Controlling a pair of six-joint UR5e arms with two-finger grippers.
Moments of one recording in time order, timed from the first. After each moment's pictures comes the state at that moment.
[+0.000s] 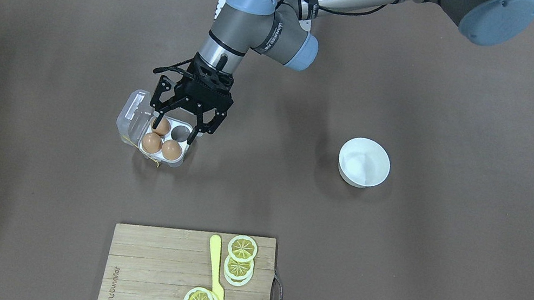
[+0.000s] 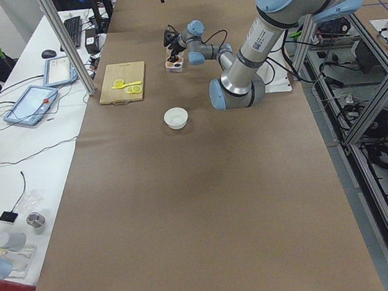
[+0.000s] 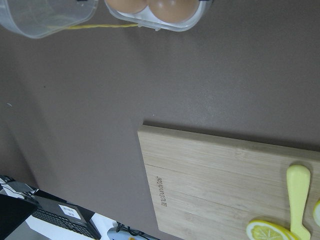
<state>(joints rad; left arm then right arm) -0.41 -2.55 -1.20 -2.33 -1.39 -1.33 1.32 -1.38 1.71 -1.59 2.58 0.45</state>
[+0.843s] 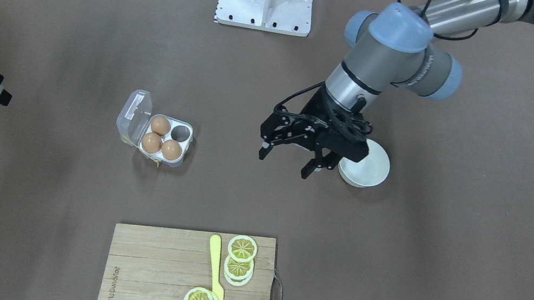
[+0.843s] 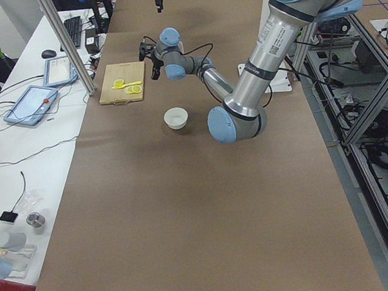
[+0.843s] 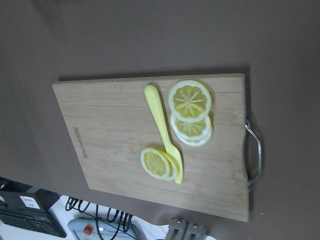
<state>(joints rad) -0.77 -2.23 -1.60 -2.15 -1.90 -1.24 1.14 -1.35 1.72 -1.19 2.43 0.91</state>
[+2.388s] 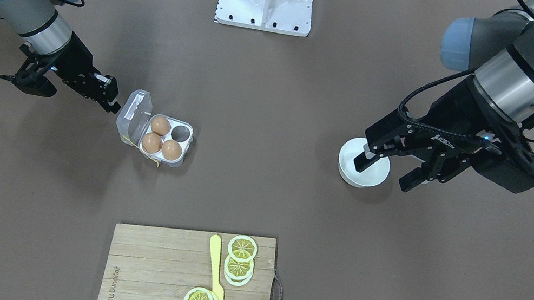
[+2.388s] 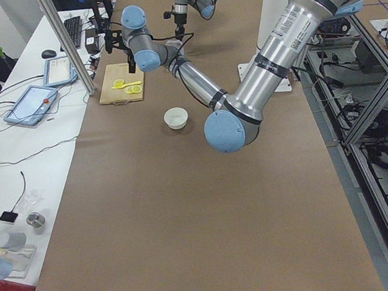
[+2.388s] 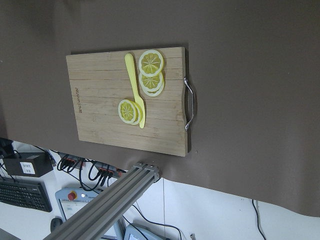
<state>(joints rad) -1.06 -2.21 -1.66 -2.05 -2.26 -1.20 0.71 -1.40 1.69 -0.75 2.05 1.52</state>
